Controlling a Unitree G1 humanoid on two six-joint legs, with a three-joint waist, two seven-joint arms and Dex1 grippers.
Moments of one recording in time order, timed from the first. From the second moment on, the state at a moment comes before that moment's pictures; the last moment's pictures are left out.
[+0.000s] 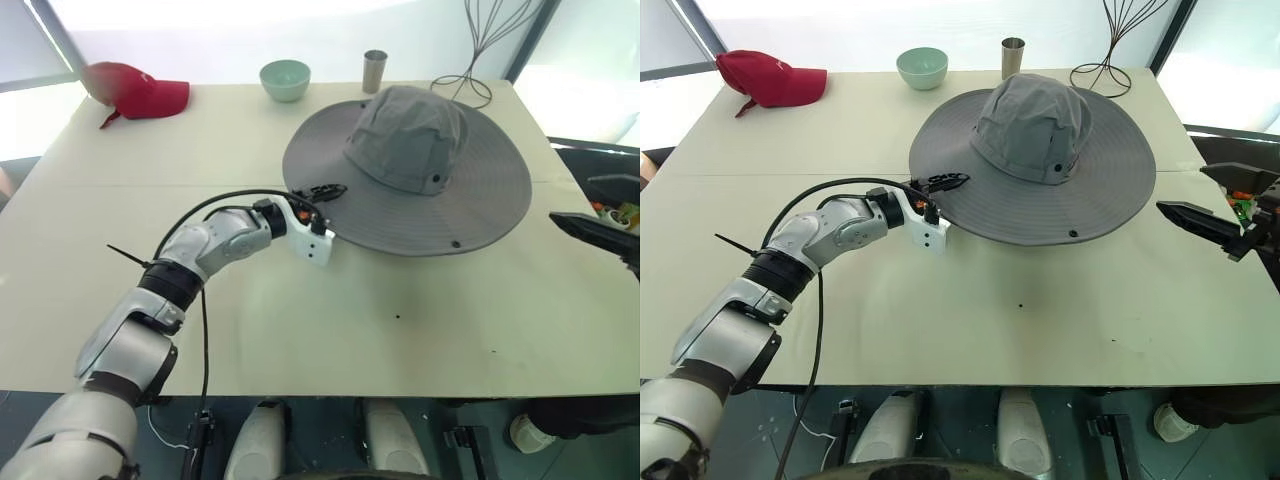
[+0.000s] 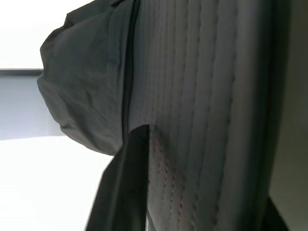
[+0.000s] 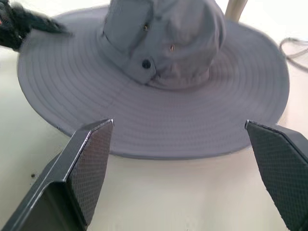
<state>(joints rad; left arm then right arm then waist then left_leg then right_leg) -0.90 0.50 -0.50 0.55 0.80 -0.68 -0.13 -0.08 -1.12 -0.73 -0.22 0.68 0.80 0.99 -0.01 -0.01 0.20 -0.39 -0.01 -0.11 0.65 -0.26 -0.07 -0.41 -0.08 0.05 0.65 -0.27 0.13</state>
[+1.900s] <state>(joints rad) -0.75 1.09 0.15 0.00 -0.76 0.76 -1.30 -0.37 -0.91 0.23 -0.45 -0.16 0.25 0.63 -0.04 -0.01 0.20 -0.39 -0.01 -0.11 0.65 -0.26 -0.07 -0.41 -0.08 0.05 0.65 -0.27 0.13</state>
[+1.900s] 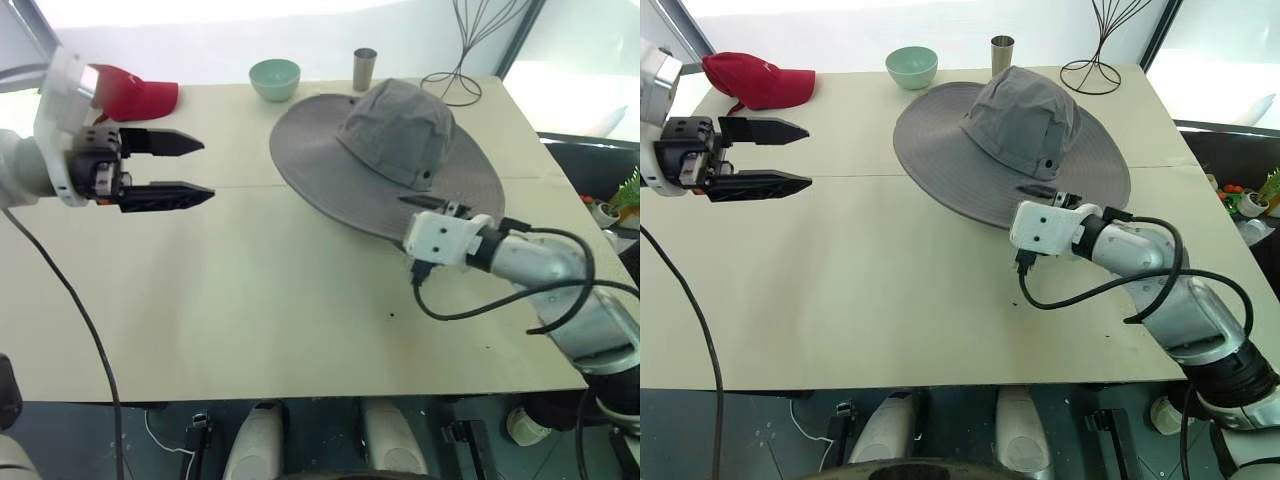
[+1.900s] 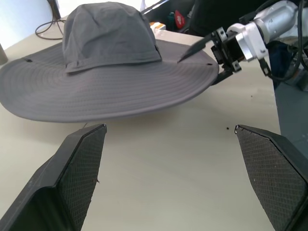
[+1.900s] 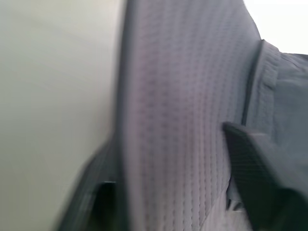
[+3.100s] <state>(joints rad) -0.78 1.02 0.15 0.04 -0.71 0.73 -1.29 -0.24 -0.92 0.08 -0.27 -0.51 -0.15 0.51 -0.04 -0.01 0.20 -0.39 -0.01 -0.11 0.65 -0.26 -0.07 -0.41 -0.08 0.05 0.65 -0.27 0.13</state>
